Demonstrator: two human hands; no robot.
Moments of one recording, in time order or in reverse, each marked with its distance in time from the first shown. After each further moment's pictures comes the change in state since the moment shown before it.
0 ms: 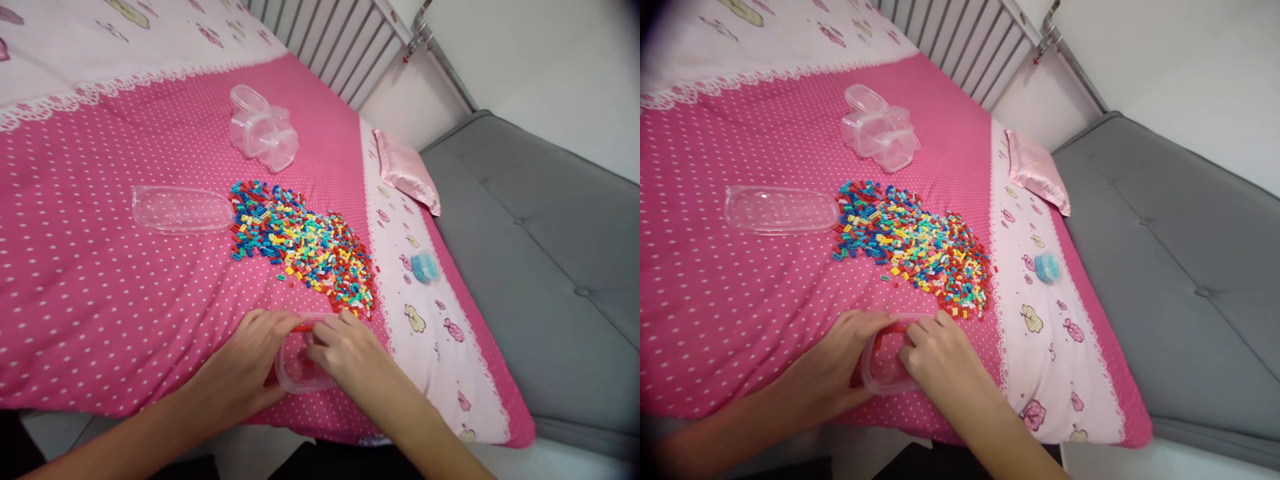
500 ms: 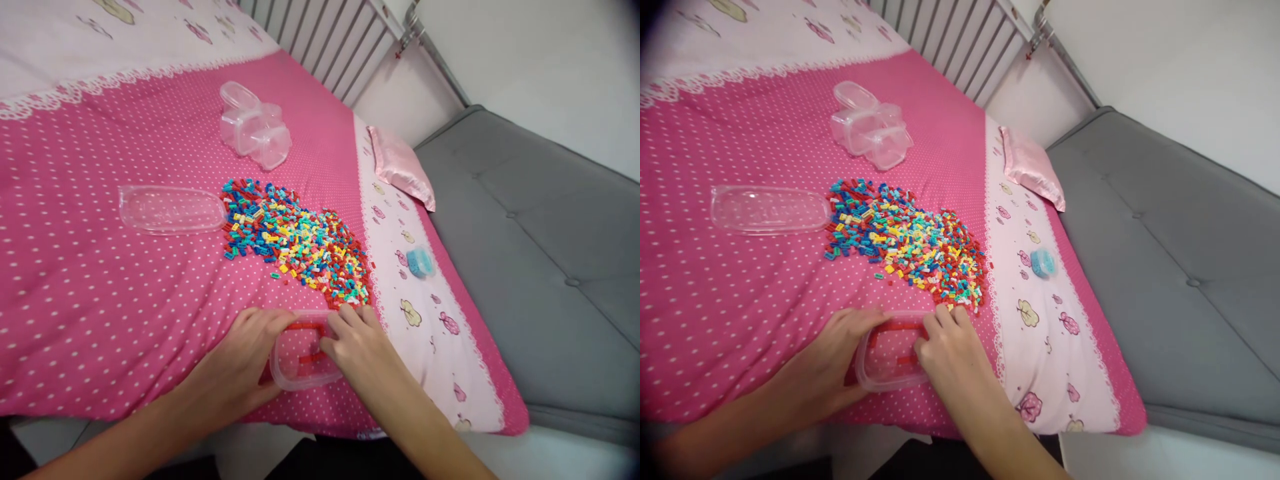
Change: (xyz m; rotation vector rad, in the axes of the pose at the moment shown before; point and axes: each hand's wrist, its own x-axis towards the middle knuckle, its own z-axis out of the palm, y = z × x) left_hand 0.000 -0.001 -0.002 0.025 -0.045 0.029; right_hand -0.011 0.000 0.007 -0.188 0.045 0.139
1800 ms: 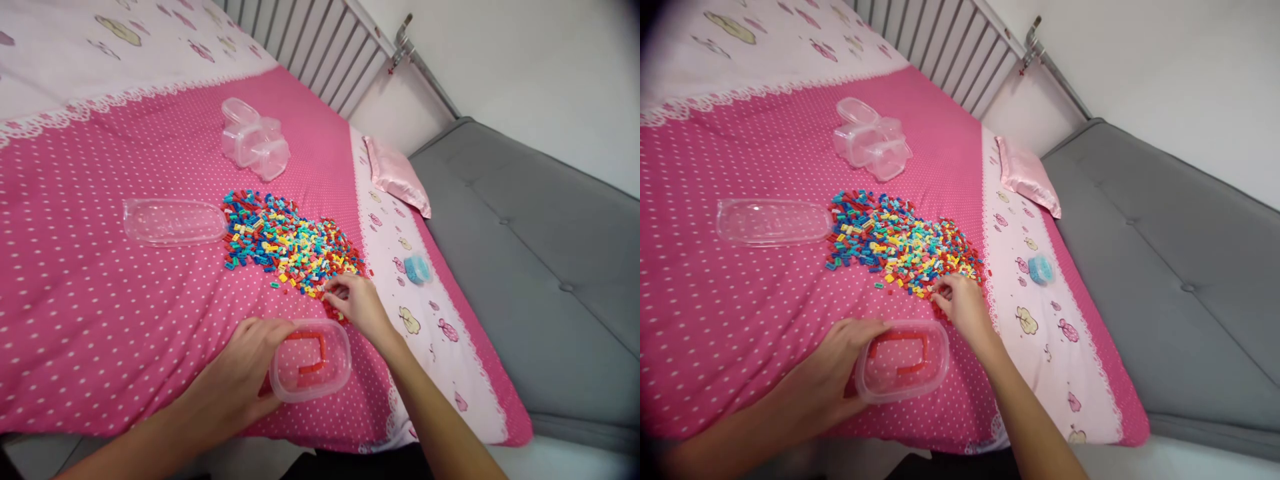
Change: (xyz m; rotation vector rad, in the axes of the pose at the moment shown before) left_hand -0.004 -0.002 0.001 -0.036 0.009 -0.056; right_hand 0.044 0.067 0.055 0.753 0.049 0.545
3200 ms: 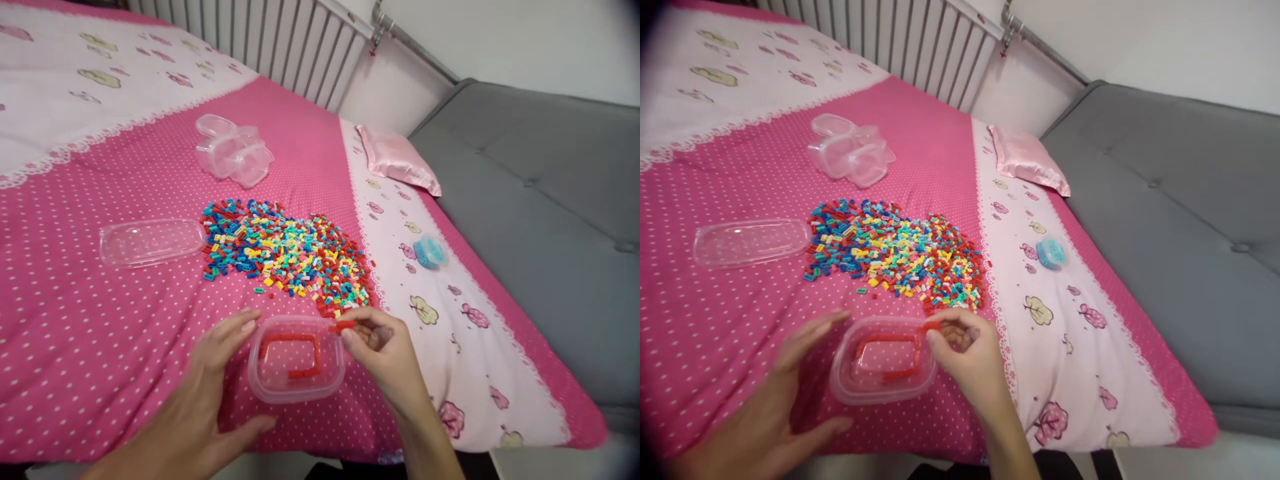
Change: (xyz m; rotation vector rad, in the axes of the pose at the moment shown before) left_hand -0.018 -0.002 -0.015 0.172 0.066 -0.031; right_hand -0.082 -0.022 -0.005 0.992 0.331 0.167
